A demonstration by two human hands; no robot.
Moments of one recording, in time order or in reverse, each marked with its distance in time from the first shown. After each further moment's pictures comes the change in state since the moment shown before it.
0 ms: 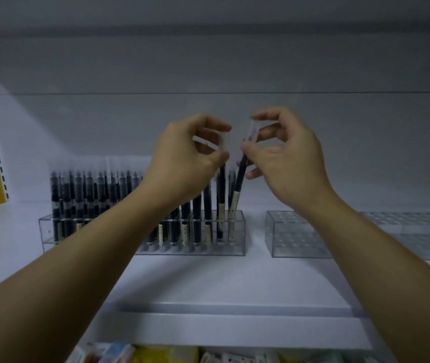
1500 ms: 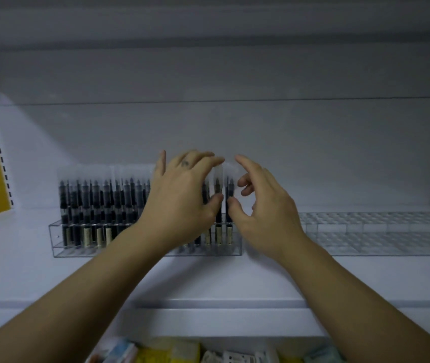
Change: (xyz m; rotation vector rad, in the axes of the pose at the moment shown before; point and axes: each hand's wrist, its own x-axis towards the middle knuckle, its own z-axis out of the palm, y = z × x) left_hand -0.031 -0.010 0.001 0.637 -0.099 0.155; right_hand -0.050 0.037 0.017 -0.482 -0.077 -0.172
